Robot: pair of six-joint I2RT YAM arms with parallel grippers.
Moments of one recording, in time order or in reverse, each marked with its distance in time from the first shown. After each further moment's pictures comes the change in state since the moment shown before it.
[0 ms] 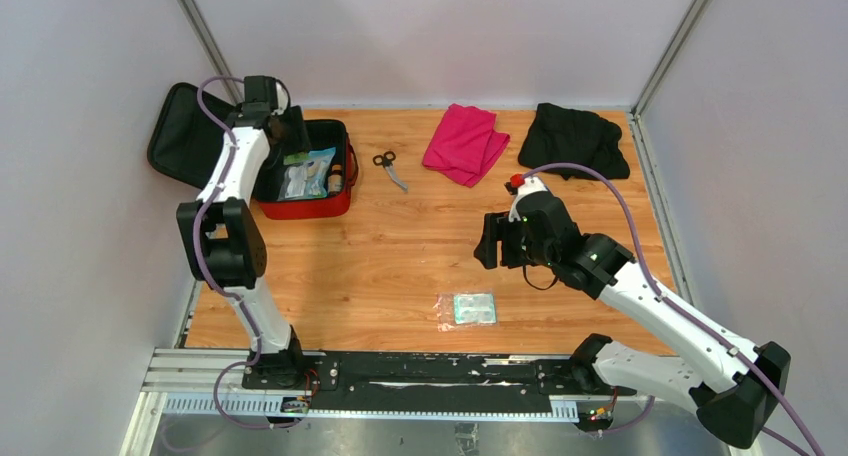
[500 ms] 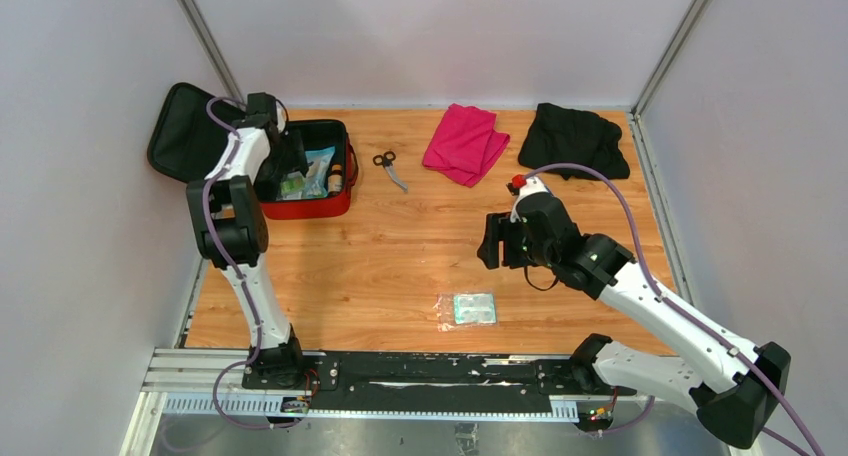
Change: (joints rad) left arm 0.089 0.220 0.026 -0.075 -0.023 0.041; right arm 0.000 0.002 -0.002 -0.016 0.028 0.001
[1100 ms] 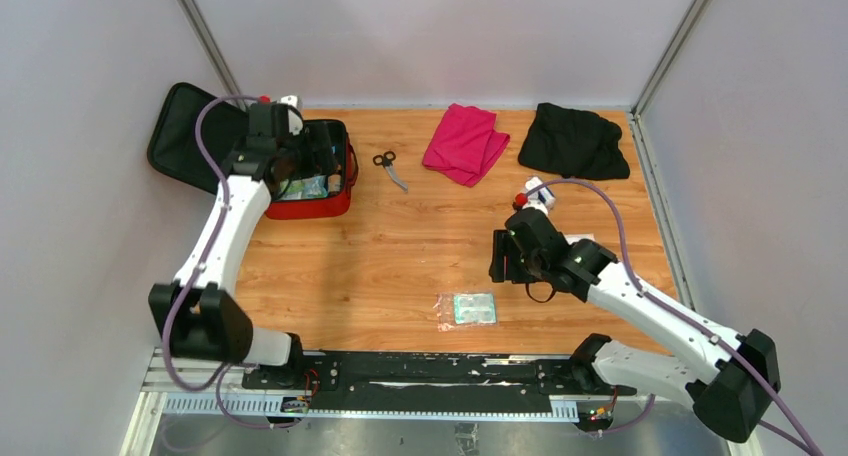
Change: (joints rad) left arm -0.201 -0.577 -0.294 0.068 0.060 -0.070; right arm 0.000 0.022 -0.094 -0.065 0.097 0.134
